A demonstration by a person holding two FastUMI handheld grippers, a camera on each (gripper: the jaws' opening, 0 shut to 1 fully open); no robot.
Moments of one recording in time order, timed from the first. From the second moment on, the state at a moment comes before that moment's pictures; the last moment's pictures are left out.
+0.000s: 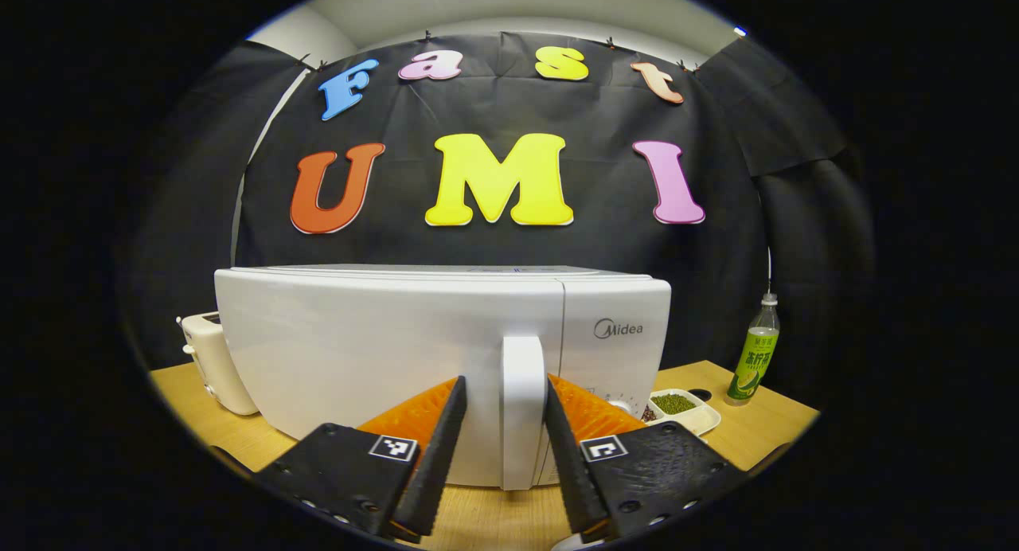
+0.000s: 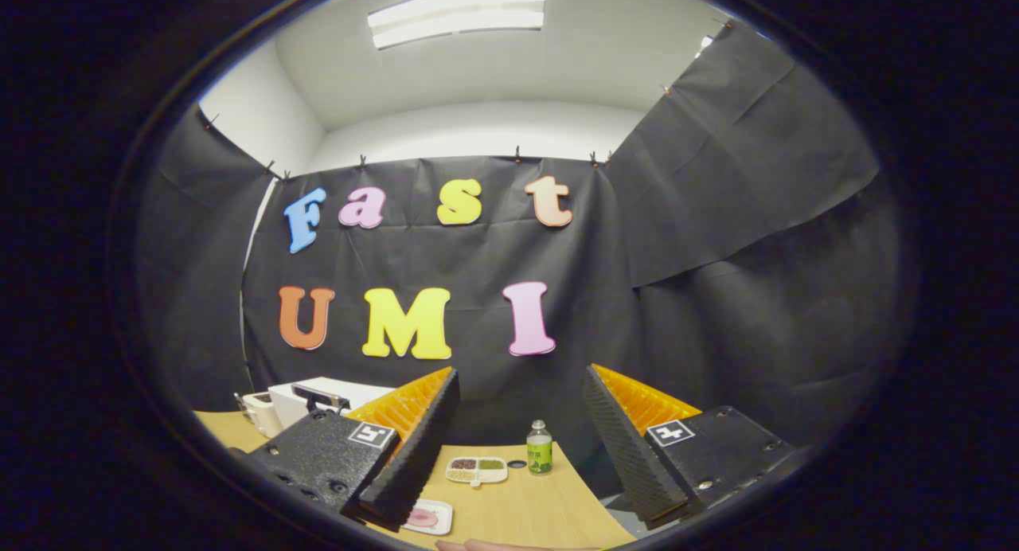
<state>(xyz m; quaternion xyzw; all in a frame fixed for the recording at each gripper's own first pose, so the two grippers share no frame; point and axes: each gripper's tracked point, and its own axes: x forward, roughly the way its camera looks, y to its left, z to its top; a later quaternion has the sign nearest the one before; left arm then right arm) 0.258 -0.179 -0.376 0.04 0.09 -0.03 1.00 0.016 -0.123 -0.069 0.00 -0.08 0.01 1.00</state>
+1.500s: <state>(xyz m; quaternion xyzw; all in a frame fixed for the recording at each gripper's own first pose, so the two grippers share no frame) 0.206 -0.171 -0.374 0.05 0.09 -0.07 0.99 0.033 -0.149 -0.118 0.04 -0.05 0.00 1.00</state>
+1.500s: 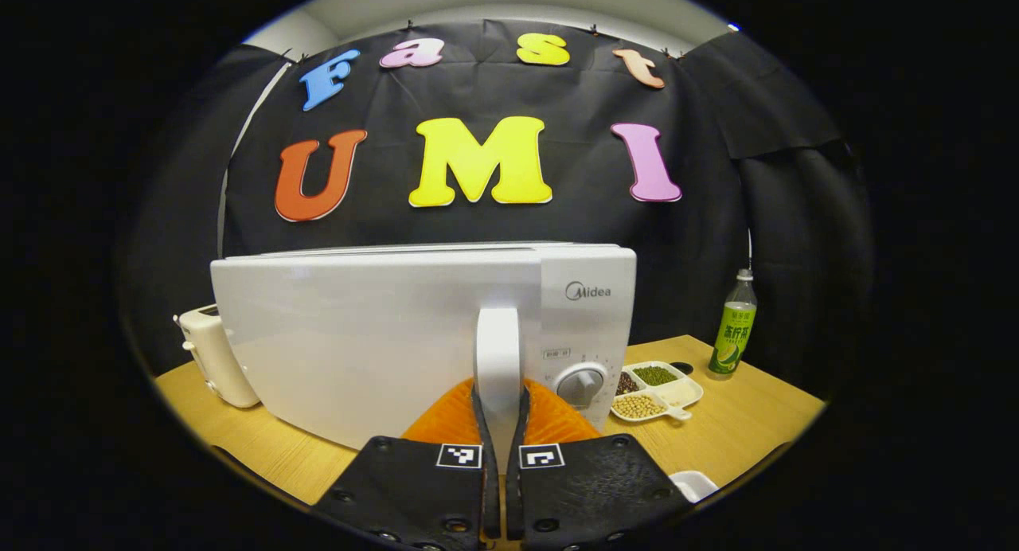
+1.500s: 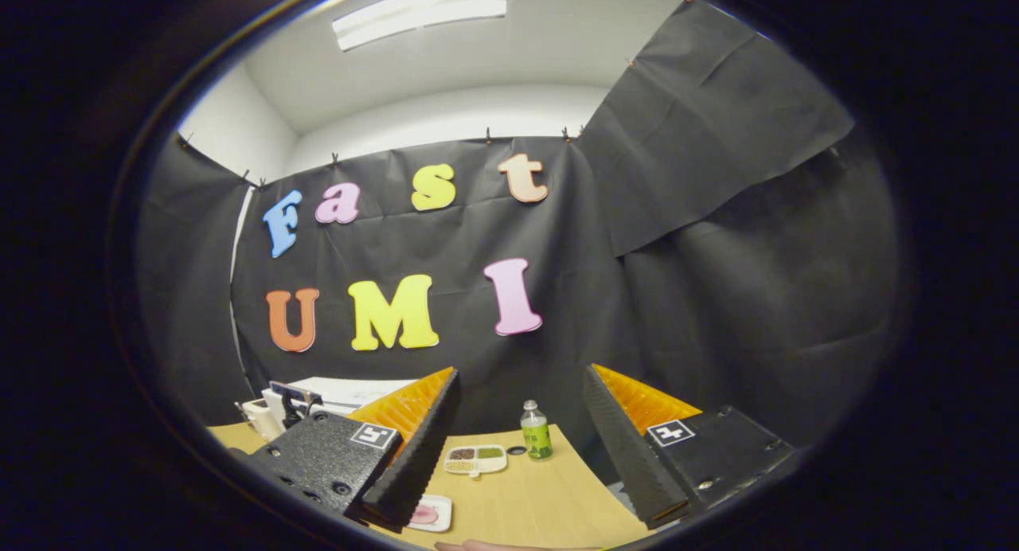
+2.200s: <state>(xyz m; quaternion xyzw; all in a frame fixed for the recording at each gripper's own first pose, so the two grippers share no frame) 0.076 -0.092 -0.360 0.02 0.12 -0.15 0.98 0.008 -0.080 -0.139 0.01 -0.01 0.03 1.00</state>
